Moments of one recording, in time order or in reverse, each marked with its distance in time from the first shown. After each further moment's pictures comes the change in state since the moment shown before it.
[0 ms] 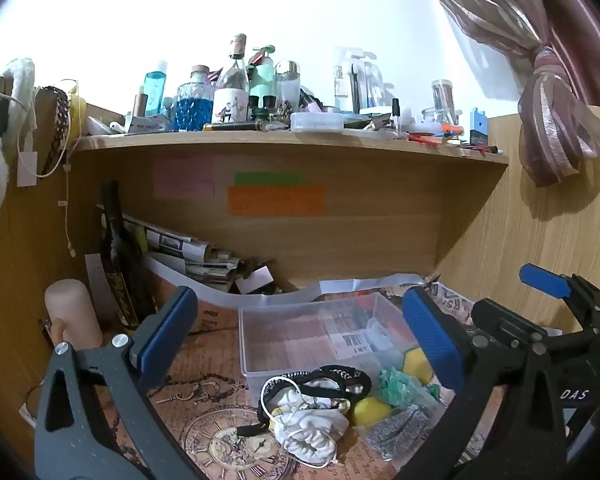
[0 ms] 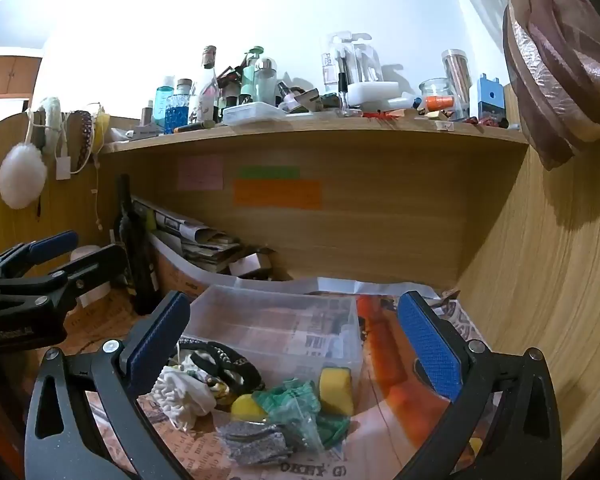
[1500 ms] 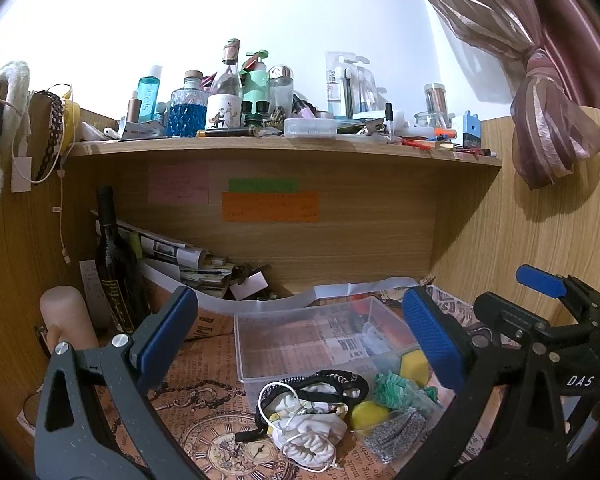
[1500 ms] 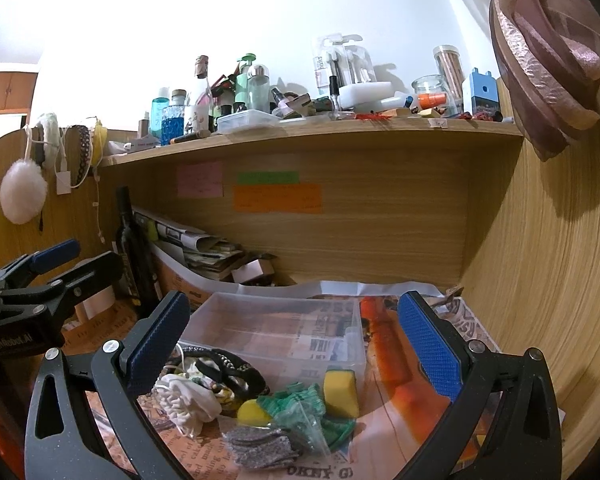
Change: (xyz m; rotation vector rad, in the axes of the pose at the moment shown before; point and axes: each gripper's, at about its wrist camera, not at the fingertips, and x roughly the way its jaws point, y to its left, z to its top) left arm -0.001 0.001 0.004 0.010 -0.026 -0.029; right arm -0.002 -0.004 0.001 0.040 -0.021 0.014
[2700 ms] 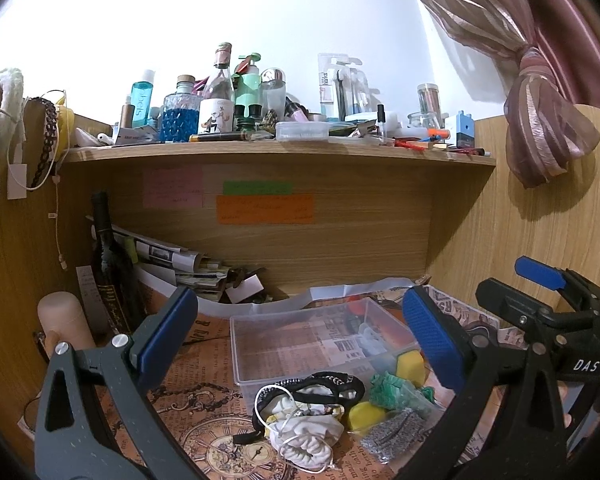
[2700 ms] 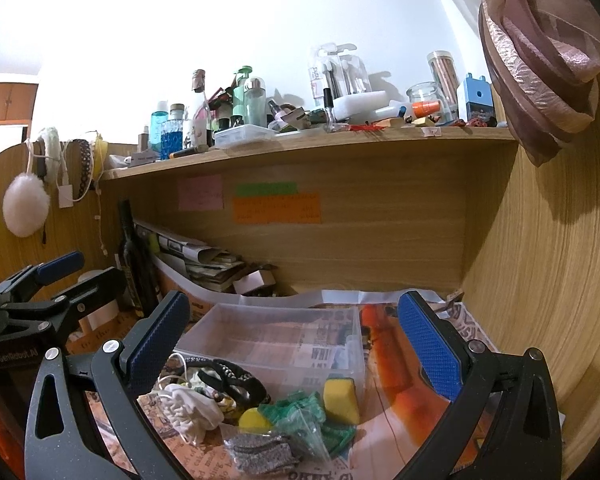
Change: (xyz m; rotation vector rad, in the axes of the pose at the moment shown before) left arm -0.002 -0.006 0.002 0.022 -0.008 -0.010; right arm -0.005 -0.006 0.004 0.023 -0.035 0.010
